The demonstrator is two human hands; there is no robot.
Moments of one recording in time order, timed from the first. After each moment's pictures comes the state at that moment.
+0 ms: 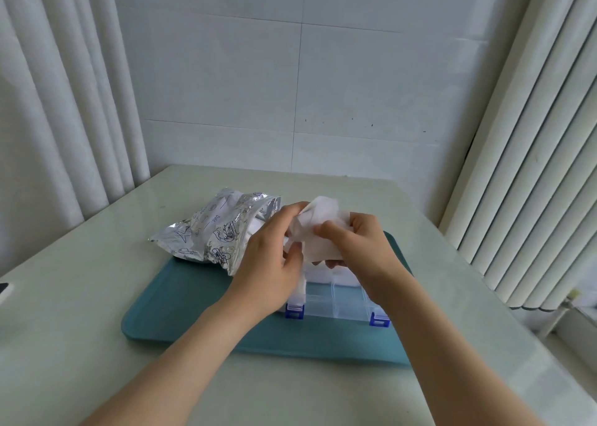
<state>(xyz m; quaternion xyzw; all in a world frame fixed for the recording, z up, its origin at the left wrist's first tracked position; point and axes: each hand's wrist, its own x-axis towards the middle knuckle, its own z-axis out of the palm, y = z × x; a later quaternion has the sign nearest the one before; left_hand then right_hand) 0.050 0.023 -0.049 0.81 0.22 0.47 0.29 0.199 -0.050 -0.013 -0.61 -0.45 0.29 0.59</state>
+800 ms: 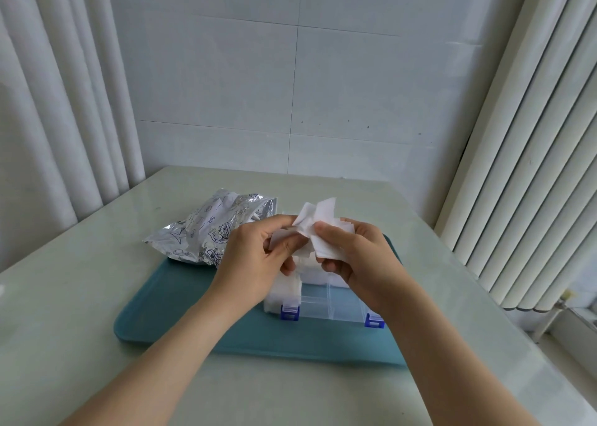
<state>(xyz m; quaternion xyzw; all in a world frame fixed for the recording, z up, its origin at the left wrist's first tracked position) 0.043 0.032 -0.044 0.77 0.20 0.47 0.38 0.205 -0.060 -0.019 -0.52 -0.40 0.41 0.63</state>
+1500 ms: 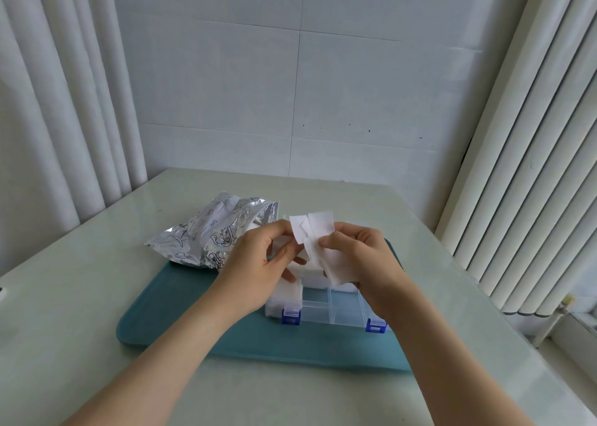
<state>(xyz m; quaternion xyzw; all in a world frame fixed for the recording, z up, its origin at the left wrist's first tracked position) 0.038 0.037 -0.047 0.77 0.19 0.40 0.45 0.208 -0.060 -0.019 -0.59 -0.42 0.36 0.59</state>
